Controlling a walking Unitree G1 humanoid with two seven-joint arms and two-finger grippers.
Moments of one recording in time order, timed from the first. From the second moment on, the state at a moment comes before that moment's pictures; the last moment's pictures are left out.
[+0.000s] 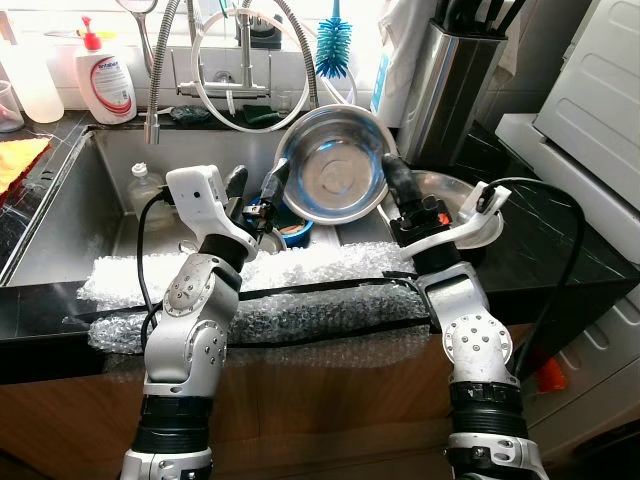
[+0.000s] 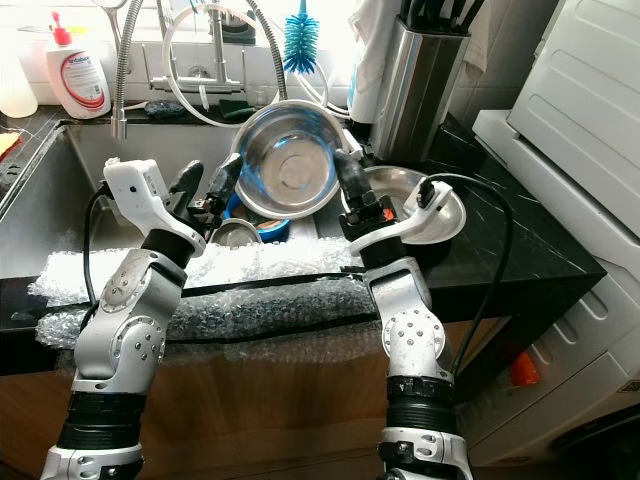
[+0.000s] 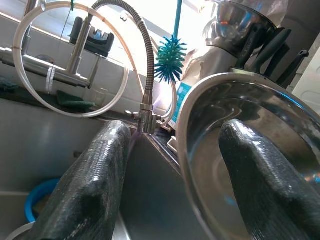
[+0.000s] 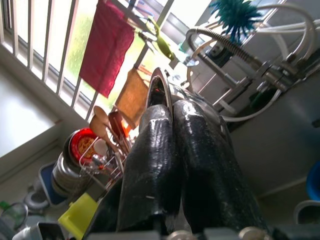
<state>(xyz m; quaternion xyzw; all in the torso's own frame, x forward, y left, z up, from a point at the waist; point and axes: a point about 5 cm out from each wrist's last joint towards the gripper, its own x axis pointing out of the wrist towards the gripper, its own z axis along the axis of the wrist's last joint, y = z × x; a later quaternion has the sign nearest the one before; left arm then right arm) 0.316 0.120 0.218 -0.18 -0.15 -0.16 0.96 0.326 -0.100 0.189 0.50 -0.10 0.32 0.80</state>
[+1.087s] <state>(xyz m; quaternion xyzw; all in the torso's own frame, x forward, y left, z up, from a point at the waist) 0.316 0.115 0.216 -0.18 -0.14 -0.16 0.96 0.320 -0.089 0.195 0.48 -0.09 0.37 0.79</state>
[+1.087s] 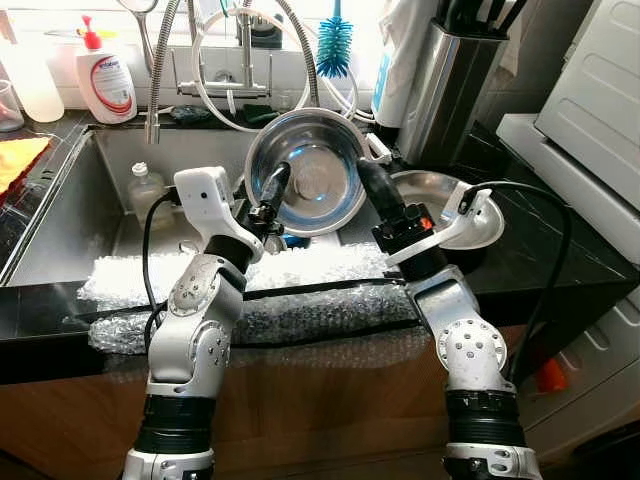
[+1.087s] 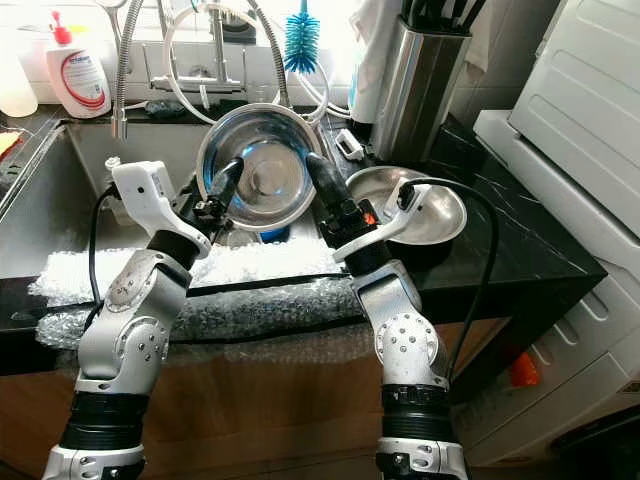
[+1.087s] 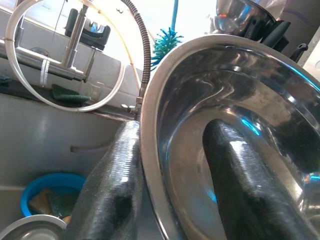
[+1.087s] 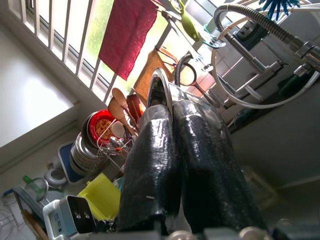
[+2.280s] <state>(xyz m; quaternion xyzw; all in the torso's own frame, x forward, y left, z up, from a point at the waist) 0.316 0.120 0.227 -0.21 -0.17 -0.13 0.95 0.319 -0.091 0.189 0.45 -0.09 0.36 0.81</state>
